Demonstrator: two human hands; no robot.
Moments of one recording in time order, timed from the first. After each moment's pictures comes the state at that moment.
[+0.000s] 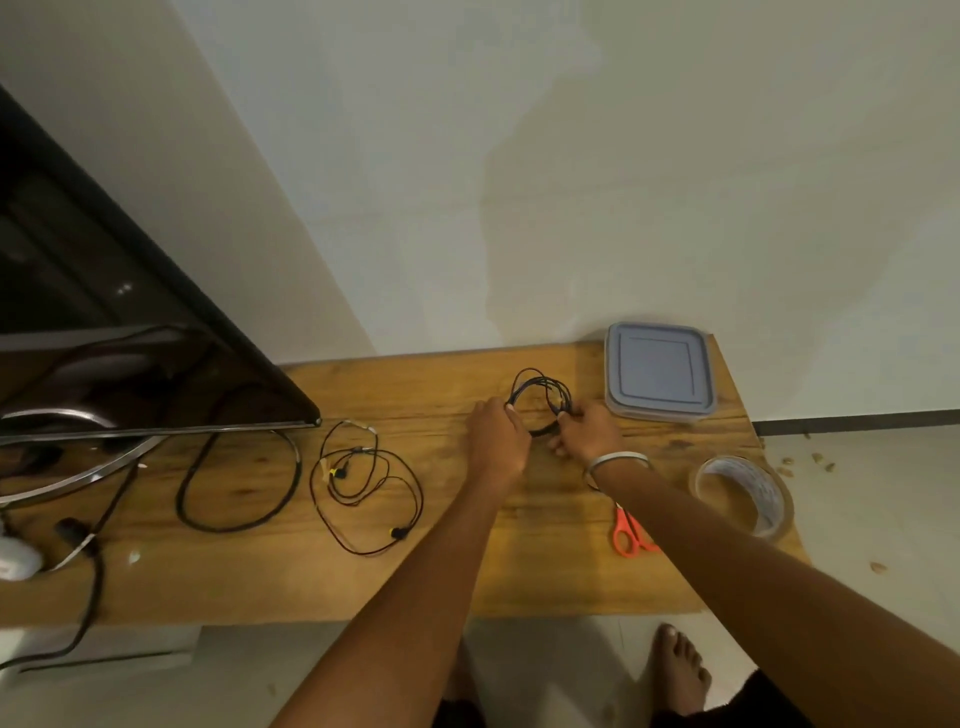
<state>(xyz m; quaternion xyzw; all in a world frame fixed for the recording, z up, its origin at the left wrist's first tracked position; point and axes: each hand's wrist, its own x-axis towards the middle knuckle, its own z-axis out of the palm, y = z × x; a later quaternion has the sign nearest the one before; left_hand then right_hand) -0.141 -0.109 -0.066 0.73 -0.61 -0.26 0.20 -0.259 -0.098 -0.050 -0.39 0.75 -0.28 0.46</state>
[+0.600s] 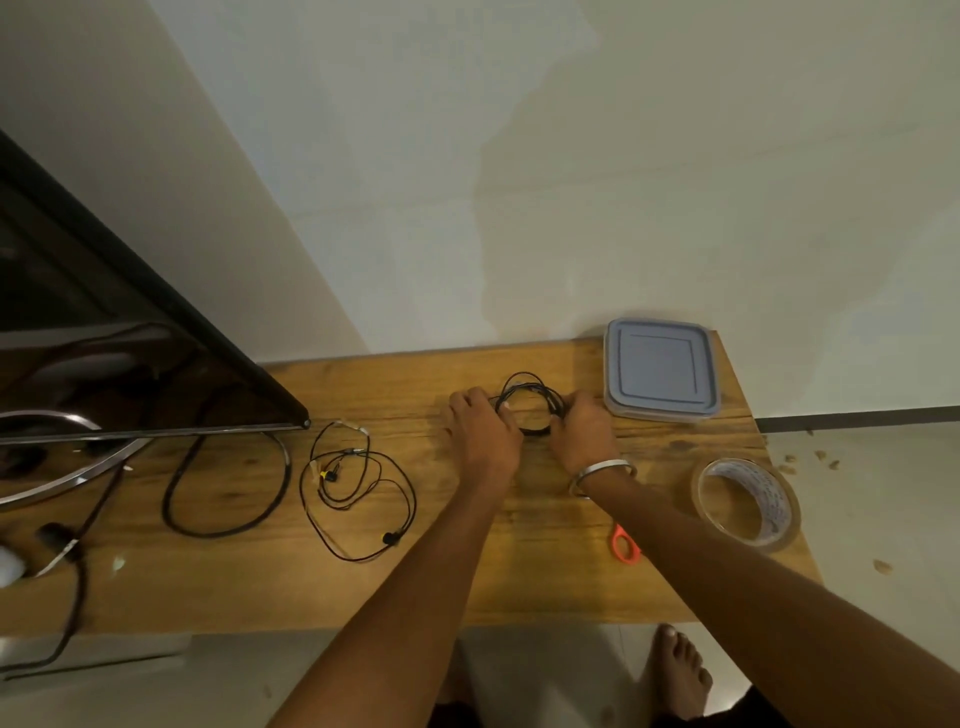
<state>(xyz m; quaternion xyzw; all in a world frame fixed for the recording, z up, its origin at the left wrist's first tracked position) -0.141 -0.108 -0.066 0.77 -0.59 -0.17 0.17 -0.254 -0.099 -0.056 -0.50 0.77 -0.23 0.31</state>
